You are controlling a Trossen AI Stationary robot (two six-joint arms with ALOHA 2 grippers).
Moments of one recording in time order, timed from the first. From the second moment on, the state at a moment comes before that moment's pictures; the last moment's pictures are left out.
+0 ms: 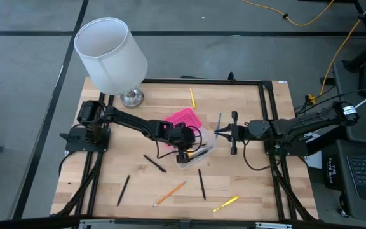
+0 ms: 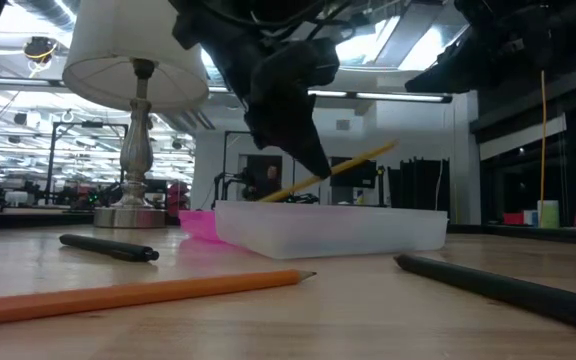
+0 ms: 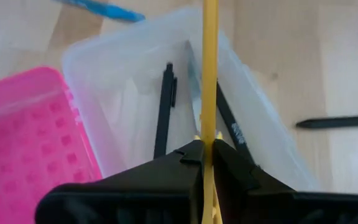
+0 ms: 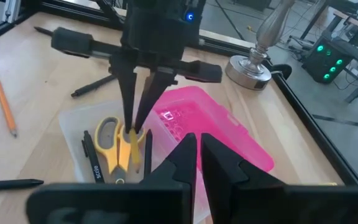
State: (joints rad) left arm -0.08 1.86 1.24 -0.28 -0.08 -0.21; right arm 0.17 0.94 0.42 0.20 0.30 -0.17
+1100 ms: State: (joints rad) left arm -0.08 1.76 1.24 -0.39 -0.09 -0.04; right arm 0.17 1.08 0.42 0.22 0.29 -0.08
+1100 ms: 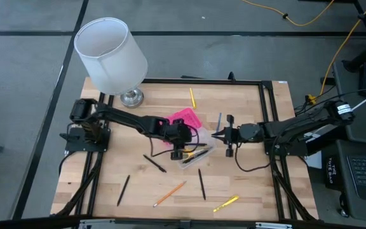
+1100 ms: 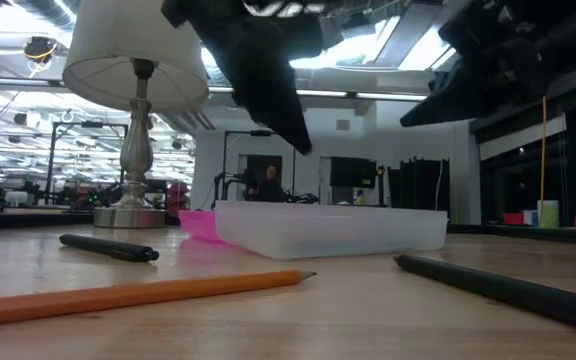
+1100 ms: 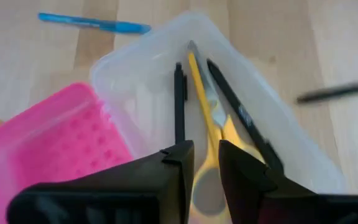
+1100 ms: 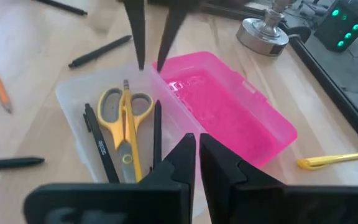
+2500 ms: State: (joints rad) left arm -0.19 1.14 0.63 0.10 -0.30 0.05; right arm -0.09 1.34 1.07 -0.57 0.47 0.60
